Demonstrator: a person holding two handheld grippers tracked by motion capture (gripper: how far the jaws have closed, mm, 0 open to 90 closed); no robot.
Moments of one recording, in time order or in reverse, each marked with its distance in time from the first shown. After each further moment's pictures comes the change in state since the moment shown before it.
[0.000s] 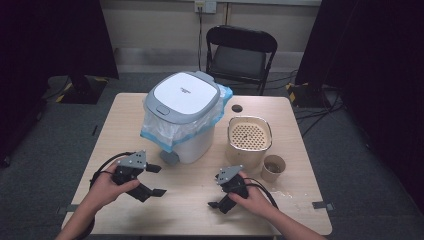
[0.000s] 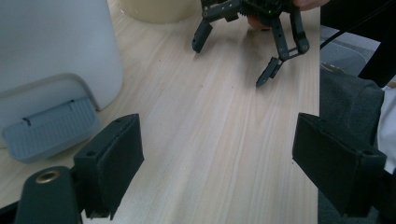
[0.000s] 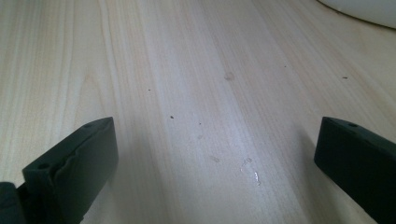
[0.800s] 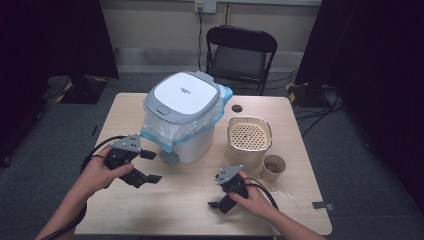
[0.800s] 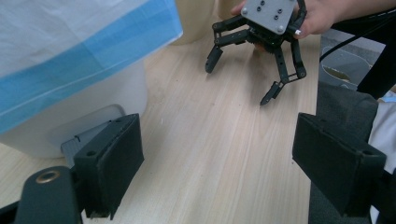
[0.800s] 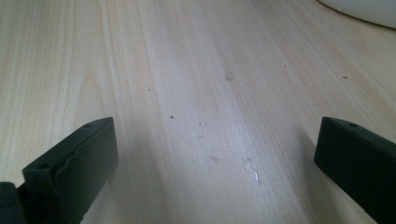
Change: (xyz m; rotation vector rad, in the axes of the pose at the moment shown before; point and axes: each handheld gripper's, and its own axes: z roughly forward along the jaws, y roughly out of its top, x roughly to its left) left arm 0.008 0.038 -0.033 0.023 0.032 -0.007; right arm 0.000 0.000 0.000 -0.002 -0.003 -0.001
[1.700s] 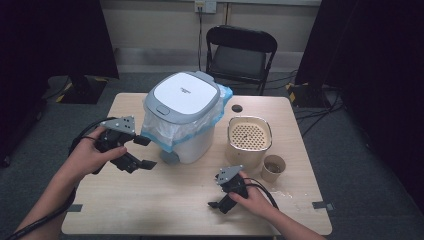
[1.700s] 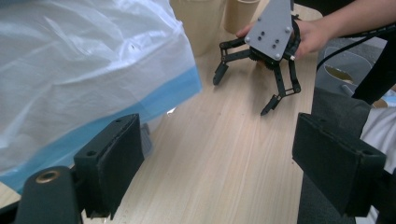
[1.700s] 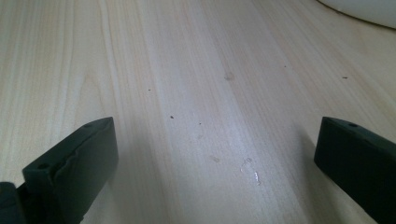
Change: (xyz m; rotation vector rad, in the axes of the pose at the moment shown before) left arm 0.007 0.042 -0.036 0.032 0.023 0.005; right arm 0.000 0.000 0.000 -0.001 0.000 -0.001
